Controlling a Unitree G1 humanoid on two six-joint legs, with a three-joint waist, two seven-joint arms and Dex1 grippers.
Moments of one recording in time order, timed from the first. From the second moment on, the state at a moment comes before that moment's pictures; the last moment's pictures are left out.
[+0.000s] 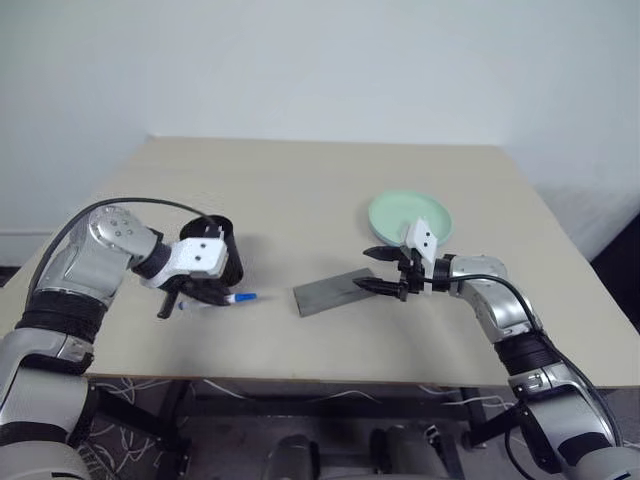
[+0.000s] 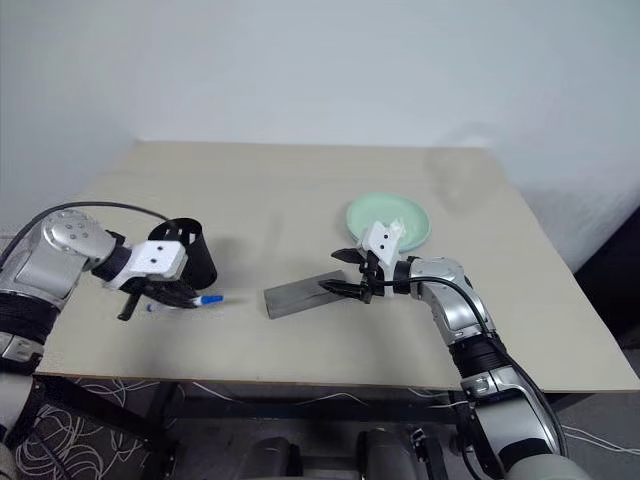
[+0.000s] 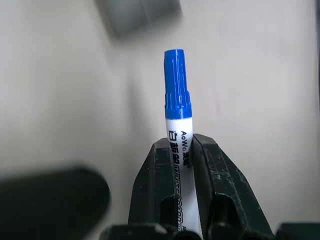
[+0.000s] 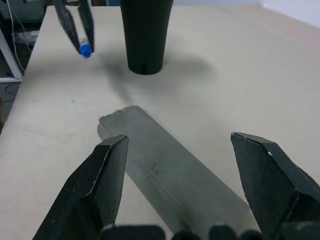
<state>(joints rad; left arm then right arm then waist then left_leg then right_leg) -0.73 0.89 -0.28 0.45 -0.04 0.03 -1.58 -0.58 -0.36 0.21 0.28 0.22 0.22 1.04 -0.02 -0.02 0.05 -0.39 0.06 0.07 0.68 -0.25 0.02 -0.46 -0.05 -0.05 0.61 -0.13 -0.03</state>
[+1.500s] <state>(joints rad) -0.40 0.60 0.26 0.08 -0.28 0.23 -0.60 -0.59 -0.37 0.21 0.28 0.25 0.27 1.10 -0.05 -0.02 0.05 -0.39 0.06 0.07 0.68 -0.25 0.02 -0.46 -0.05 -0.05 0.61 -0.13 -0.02</state>
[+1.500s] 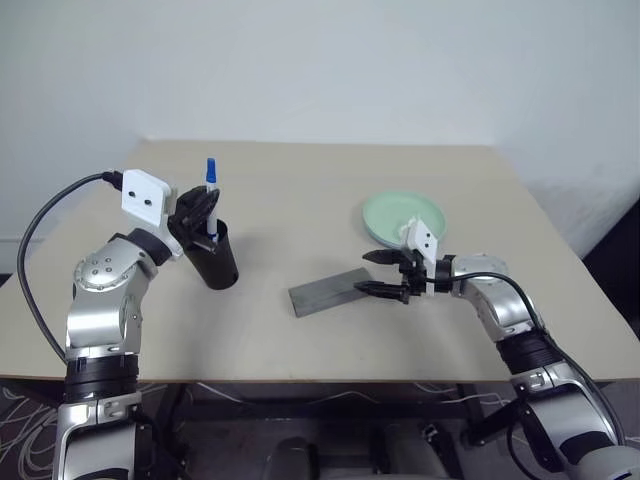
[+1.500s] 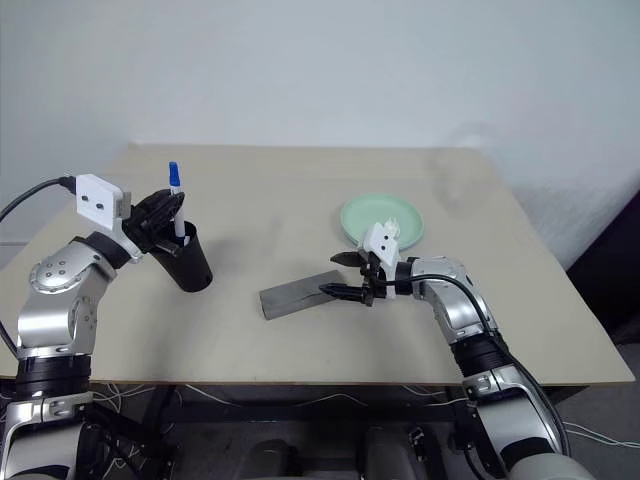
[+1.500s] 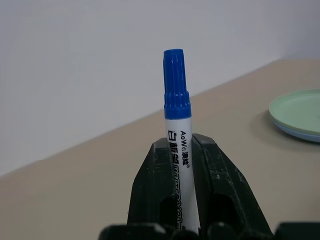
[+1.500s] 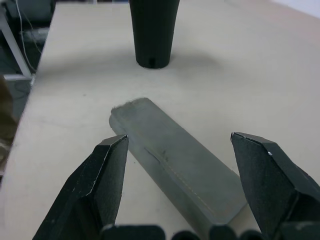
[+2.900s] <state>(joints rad) -0.15 0.55 0.33 -0.29 -0.51 0.41 -0.55 -0.66 -0.42 0.10 0.26 0.38 0.41 1.17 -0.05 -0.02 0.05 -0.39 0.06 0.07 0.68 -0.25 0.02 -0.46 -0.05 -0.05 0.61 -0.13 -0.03</state>
